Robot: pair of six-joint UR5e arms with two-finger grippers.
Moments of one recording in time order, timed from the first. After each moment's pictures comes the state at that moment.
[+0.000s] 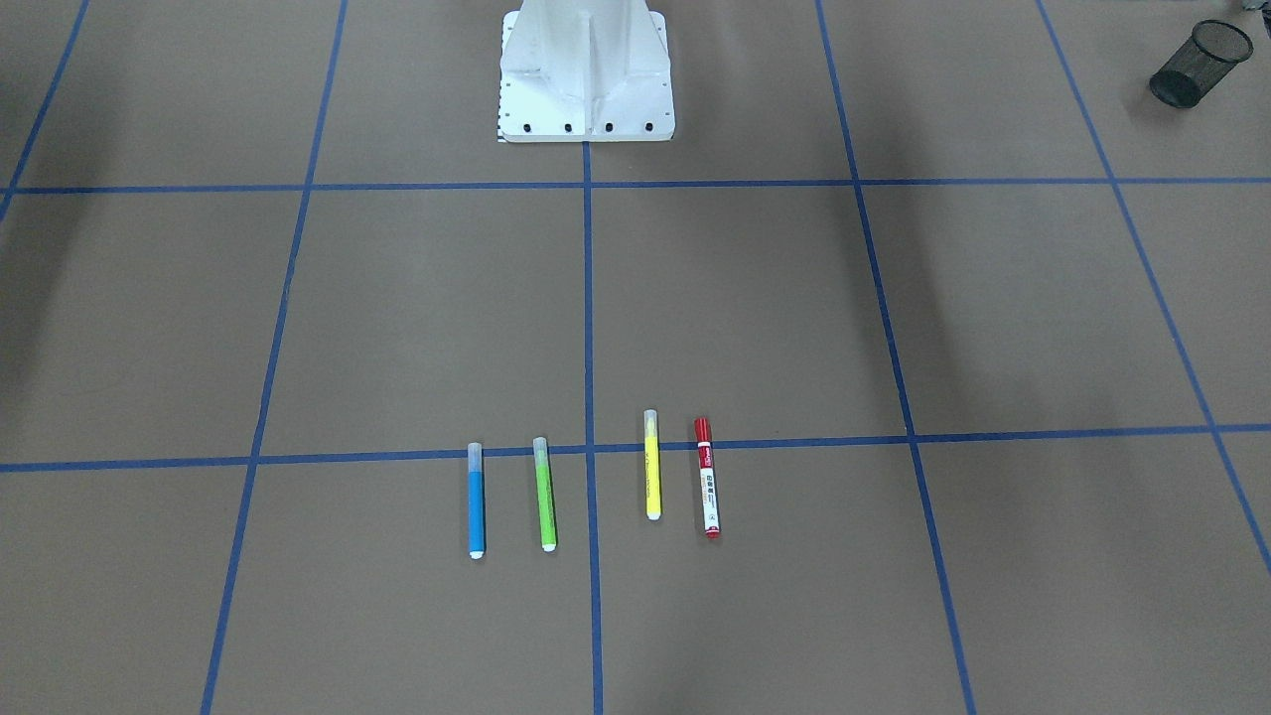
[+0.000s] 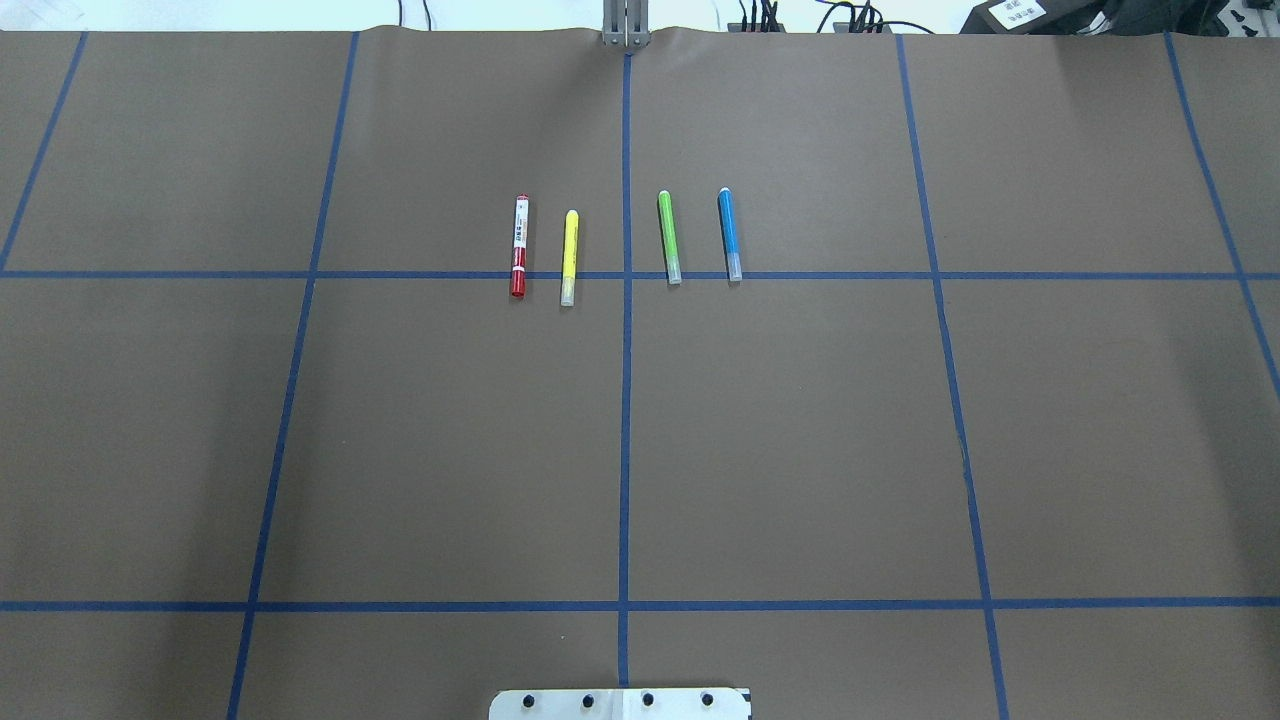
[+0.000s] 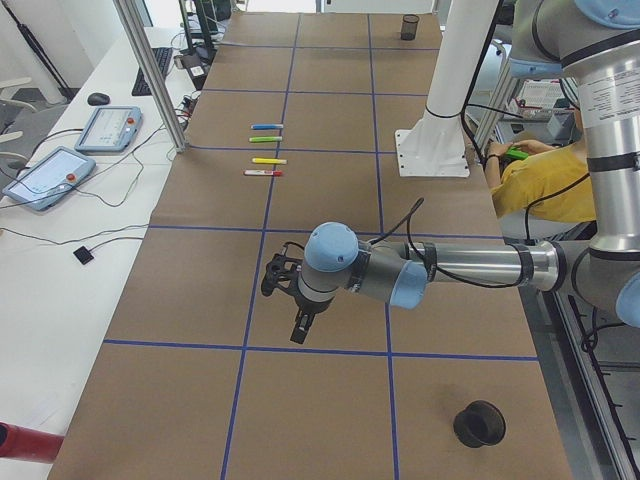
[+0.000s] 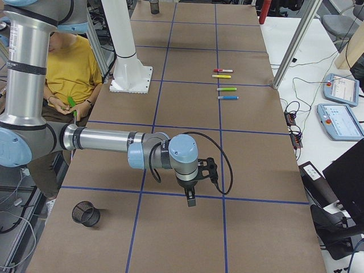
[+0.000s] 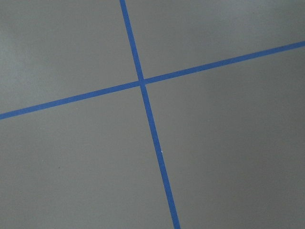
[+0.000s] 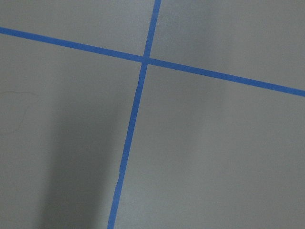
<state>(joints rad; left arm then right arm) -1.57 -1.32 -1.83 -1.87 -2.38 0.04 1.62 -1.75 1.73 -1.45 2.31 -0.18</state>
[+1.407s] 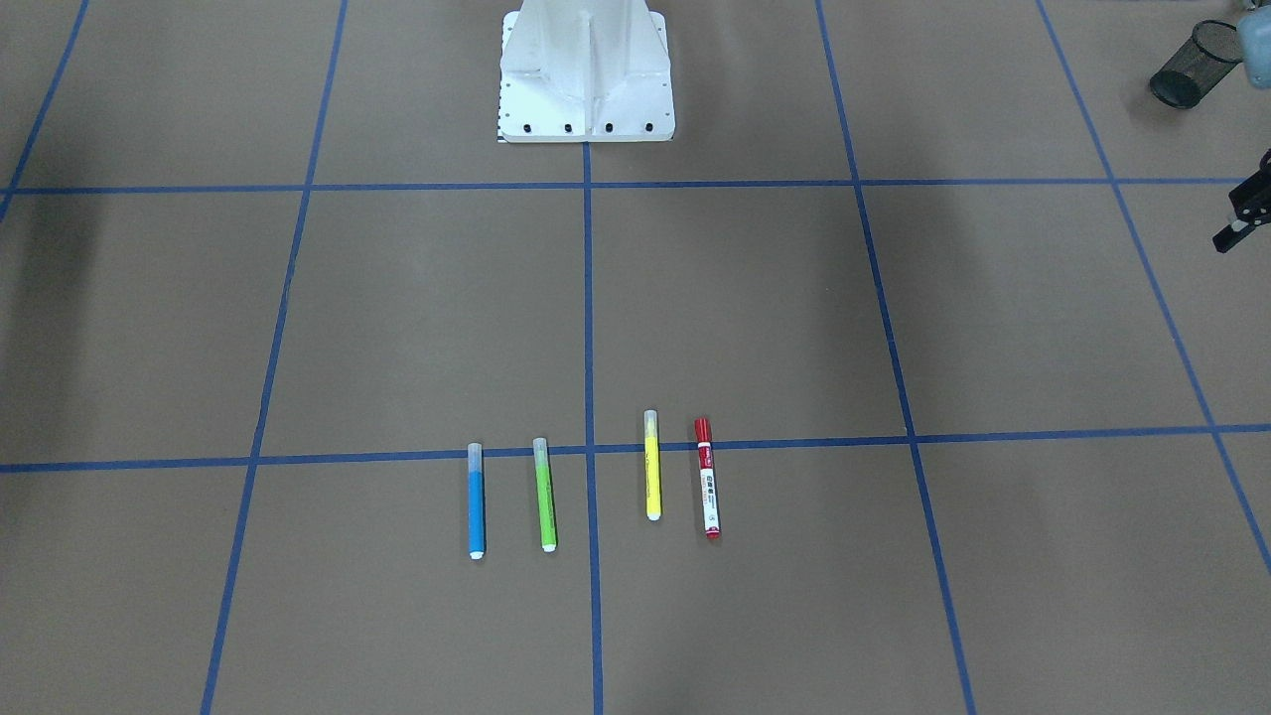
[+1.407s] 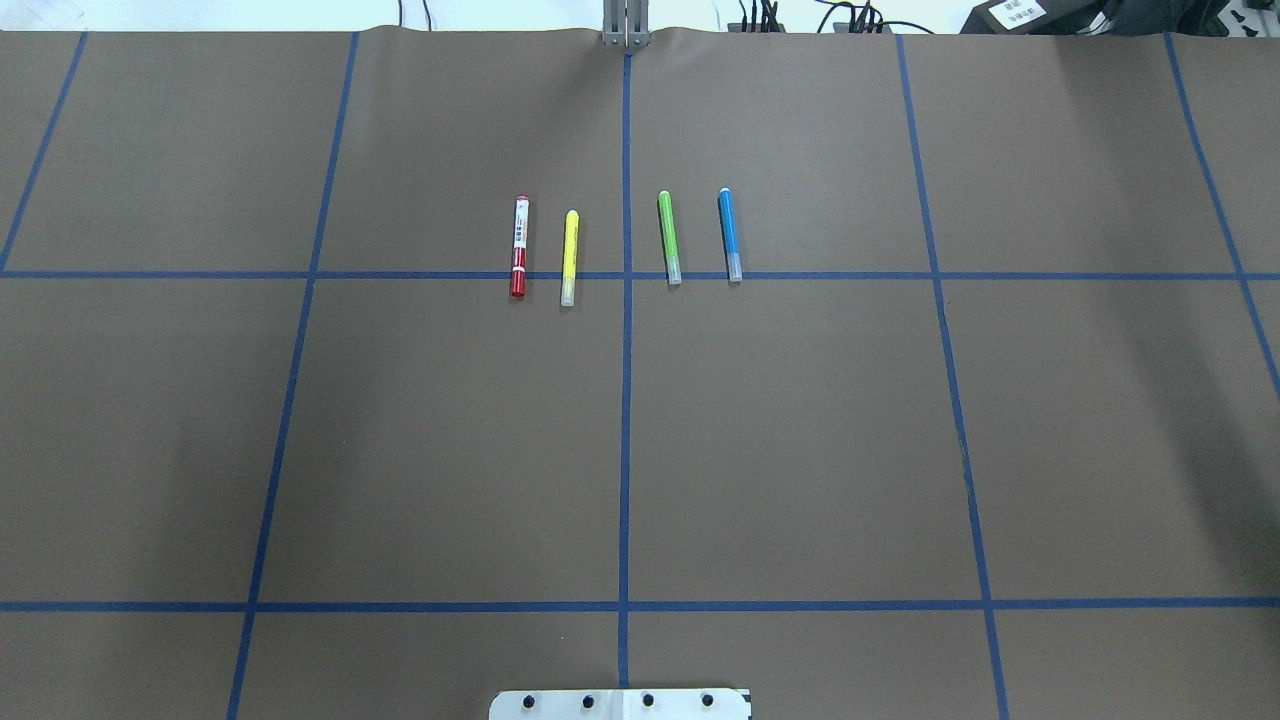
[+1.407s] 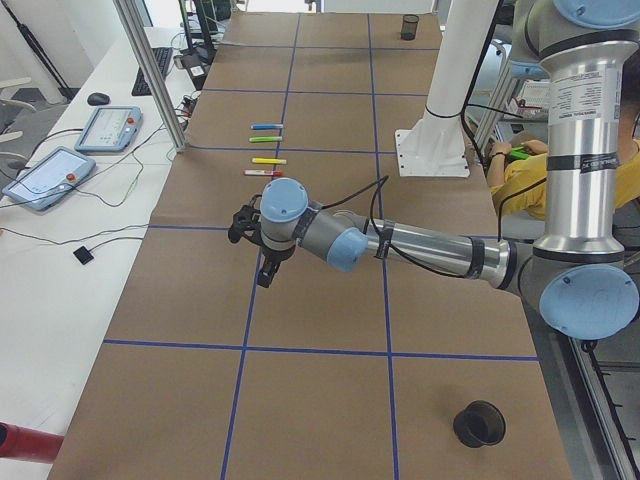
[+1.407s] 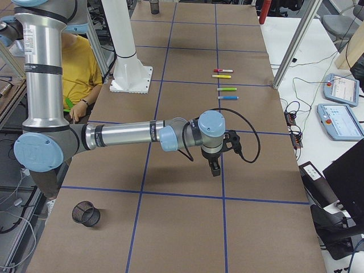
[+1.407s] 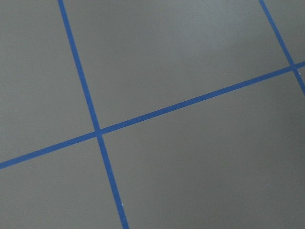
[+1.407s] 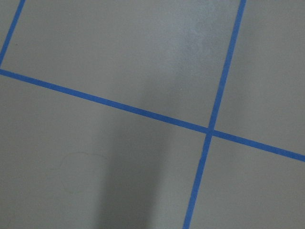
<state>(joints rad) -1.38 -1.54 -1.80 -1.90 -2.45 -0.20 1.48 -1.58 1.73 -1.44 2.42 0.02</state>
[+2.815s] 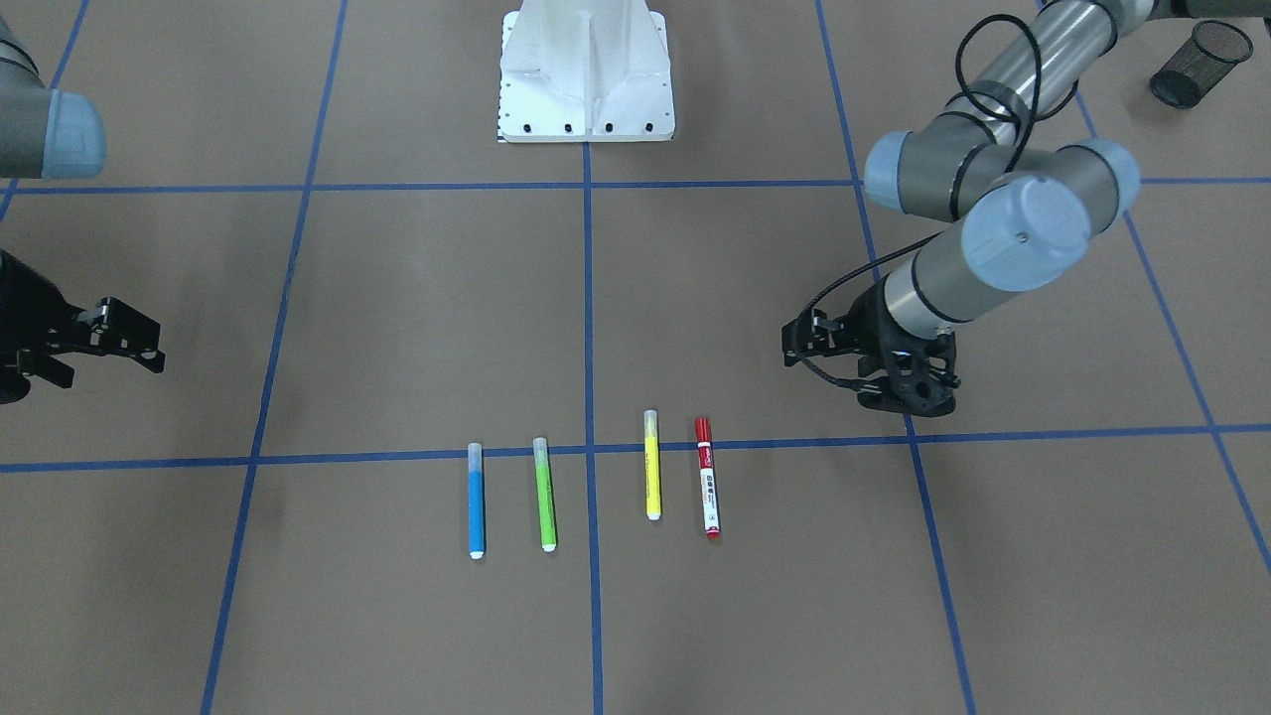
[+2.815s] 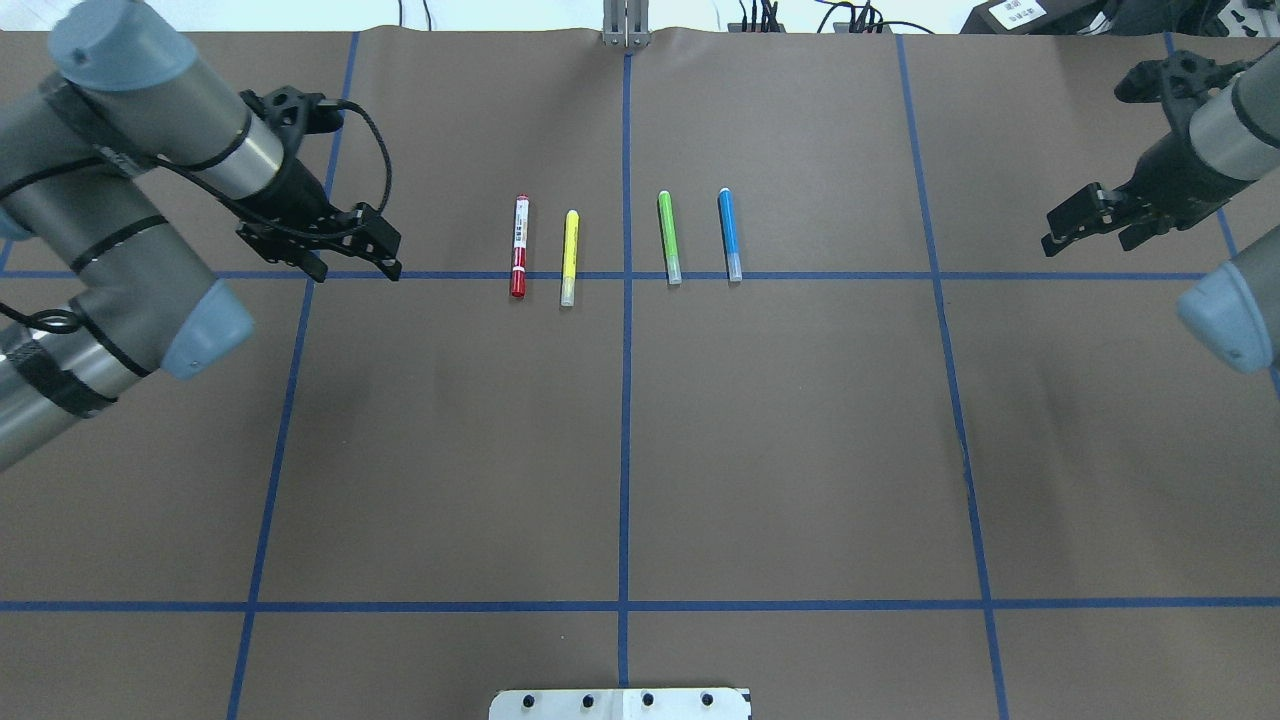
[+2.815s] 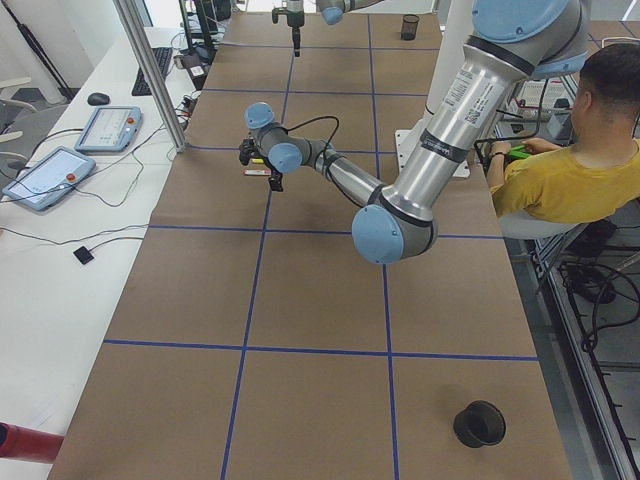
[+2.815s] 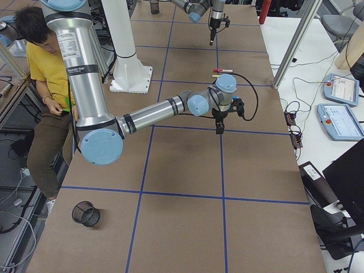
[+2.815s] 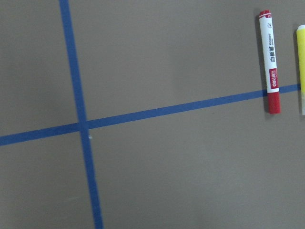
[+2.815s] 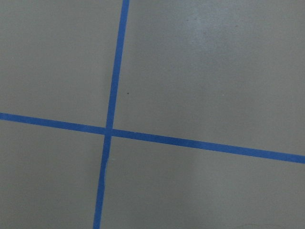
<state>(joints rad) -0.85 -2.18 -1.44 -1.81 -2.32 -0.90 1.07 -1.34 1.73 -1.44 2.27 0.60</state>
